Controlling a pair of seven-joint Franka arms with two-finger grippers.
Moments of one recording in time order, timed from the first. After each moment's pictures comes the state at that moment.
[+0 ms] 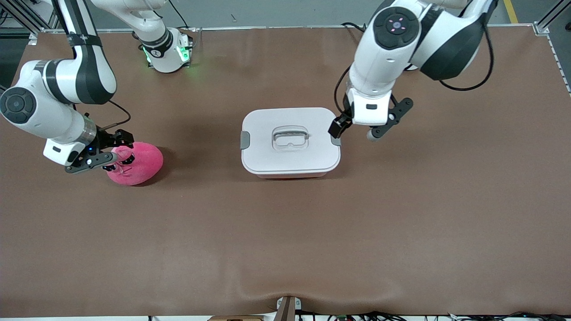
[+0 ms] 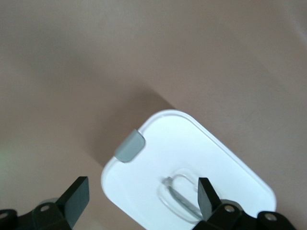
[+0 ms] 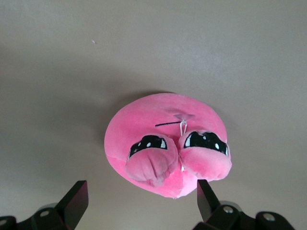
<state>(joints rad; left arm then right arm) -0.23 0.23 -0.46 -1.58 0.06 1.80 -1.49 0.01 0.06 -0.01 -2.10 -0.05 2.05 -0.32</state>
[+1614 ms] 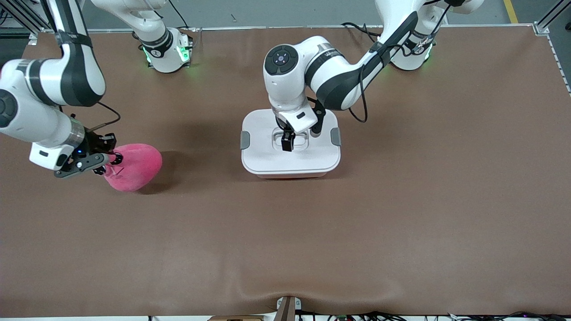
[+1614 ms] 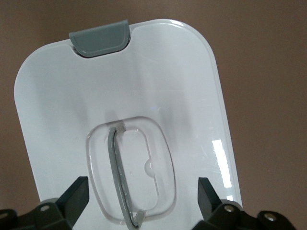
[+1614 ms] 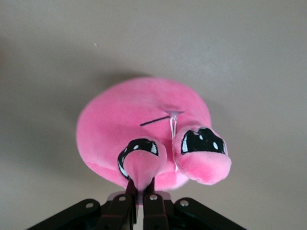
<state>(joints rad) -0.50 0.58 -0.45 -1.43 0.30 1.90 -2.40 0.00 0.09 -0.02 -1.94 -0.06 1.89 -0.41</state>
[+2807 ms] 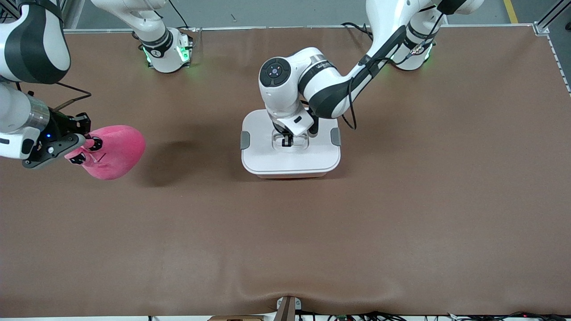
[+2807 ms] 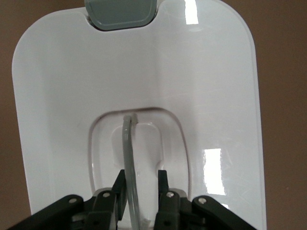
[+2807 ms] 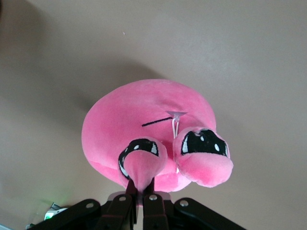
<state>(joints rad) -0.52 0.62 -0.45 -1.43 0.30 1.91 -2.52 0.01 0.09 -0.01 -1.69 -0.06 1.58 -0.56</state>
